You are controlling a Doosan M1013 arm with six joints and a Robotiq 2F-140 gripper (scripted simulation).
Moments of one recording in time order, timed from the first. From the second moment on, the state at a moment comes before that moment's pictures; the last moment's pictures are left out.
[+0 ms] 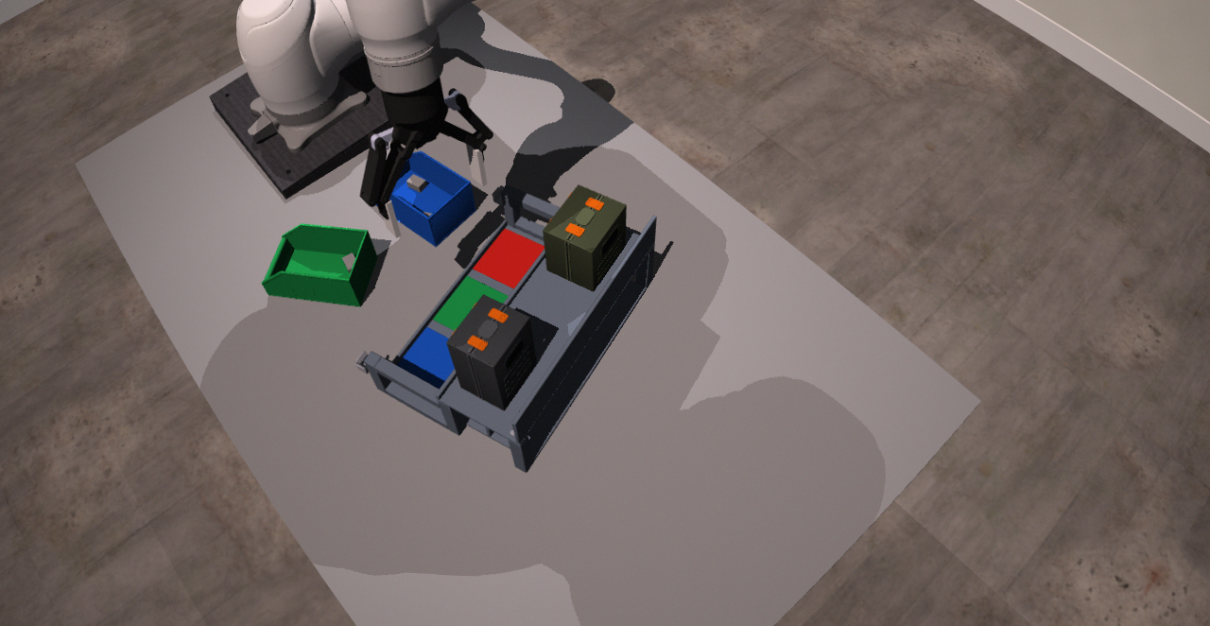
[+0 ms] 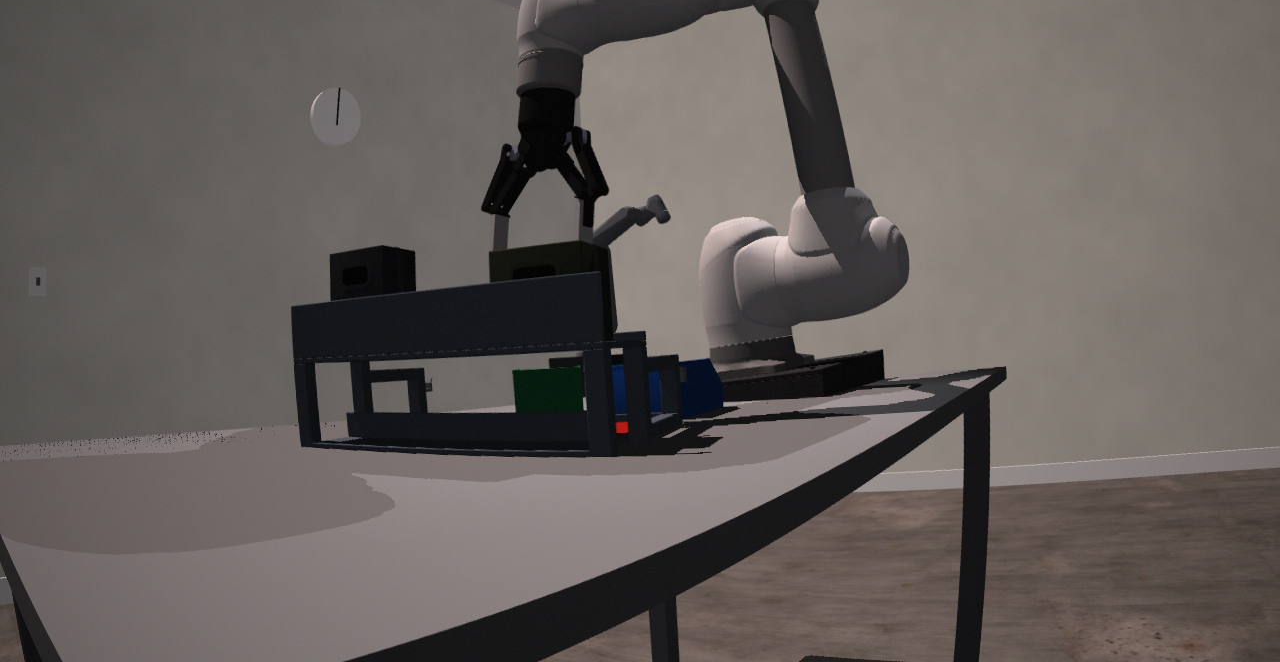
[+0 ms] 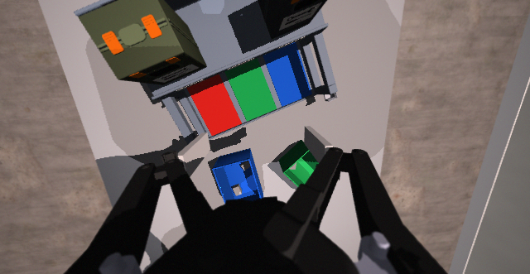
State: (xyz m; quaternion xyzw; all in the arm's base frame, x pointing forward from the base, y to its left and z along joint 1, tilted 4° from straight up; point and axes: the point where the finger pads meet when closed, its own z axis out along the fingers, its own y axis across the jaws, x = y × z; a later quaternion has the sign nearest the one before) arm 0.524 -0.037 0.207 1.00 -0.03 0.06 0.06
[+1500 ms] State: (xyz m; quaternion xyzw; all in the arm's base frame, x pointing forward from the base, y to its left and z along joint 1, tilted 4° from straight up) arm 0.436 -0.165 0.190 0.98 0.19 0.02 0.05
